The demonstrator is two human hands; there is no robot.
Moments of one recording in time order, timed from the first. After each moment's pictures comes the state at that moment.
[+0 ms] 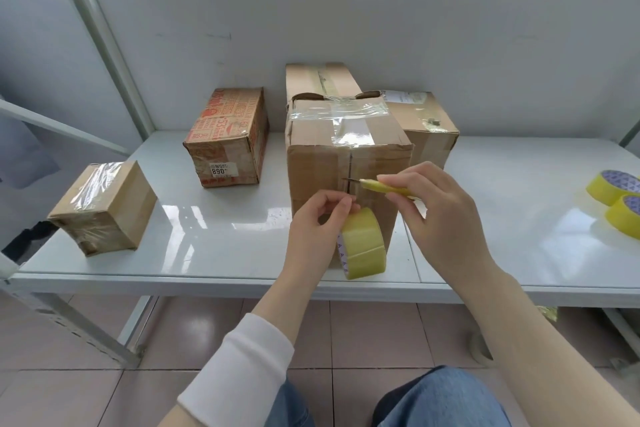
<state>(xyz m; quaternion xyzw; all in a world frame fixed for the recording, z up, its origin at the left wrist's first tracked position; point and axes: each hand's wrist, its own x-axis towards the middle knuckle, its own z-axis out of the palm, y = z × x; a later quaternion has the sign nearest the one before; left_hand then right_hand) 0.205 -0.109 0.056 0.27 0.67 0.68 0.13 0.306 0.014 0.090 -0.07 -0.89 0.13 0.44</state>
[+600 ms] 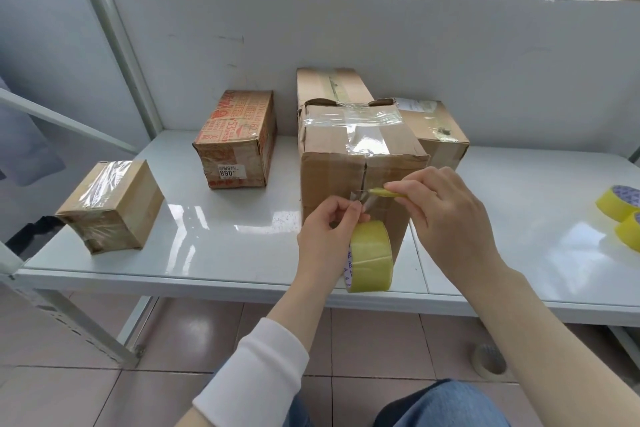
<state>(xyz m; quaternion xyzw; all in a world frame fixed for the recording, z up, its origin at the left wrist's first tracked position) 0.205 -0.105 0.057 0.22 0.68 0.69 0.13 0.293 0.023 0.090 -0.04 -0.90 -0.03 0.44</state>
